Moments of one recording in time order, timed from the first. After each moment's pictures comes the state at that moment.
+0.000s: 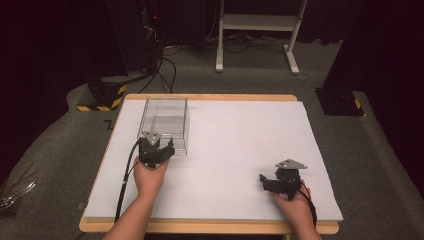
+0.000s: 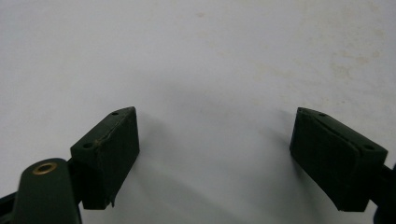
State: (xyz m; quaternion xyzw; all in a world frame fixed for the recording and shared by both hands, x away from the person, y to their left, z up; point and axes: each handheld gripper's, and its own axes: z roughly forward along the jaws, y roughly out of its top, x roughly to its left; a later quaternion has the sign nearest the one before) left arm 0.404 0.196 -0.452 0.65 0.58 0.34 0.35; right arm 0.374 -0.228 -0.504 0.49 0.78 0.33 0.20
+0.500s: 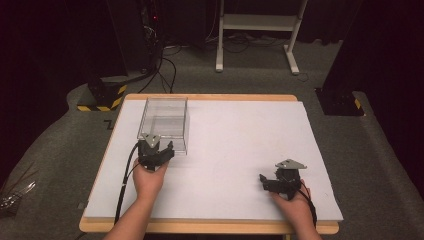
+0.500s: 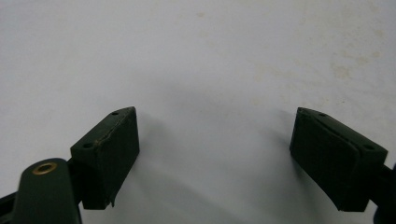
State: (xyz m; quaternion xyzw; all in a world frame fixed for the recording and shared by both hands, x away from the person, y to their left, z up) left arm 0.396 0.195 -0.452 0.65 0.58 0.34 0.35; right arm 0.374 -0.228 -0.504 0.48 0.78 0.33 0.20
